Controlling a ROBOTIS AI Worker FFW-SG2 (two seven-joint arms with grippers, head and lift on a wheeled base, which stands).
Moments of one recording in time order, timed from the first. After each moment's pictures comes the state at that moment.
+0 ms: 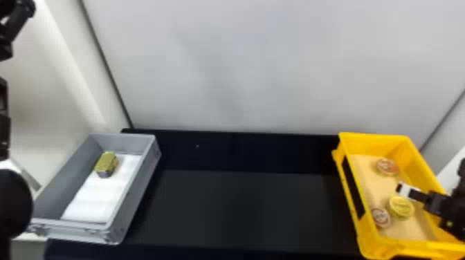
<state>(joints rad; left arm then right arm) -0.06 0.15 0.29 -2.29 -0.07 0.18 0.10 -0.15 -0.38 -0.22 -1.32 -0.53 0.73 -0.28</state>
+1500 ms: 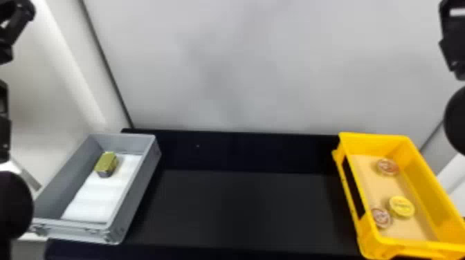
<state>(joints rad) -0.05 0.14 0.30 -2.29 -0.07 0.17 0.10 -0.44 -0.26 0.12 -2.17 0.02 0.39 -0.26</state>
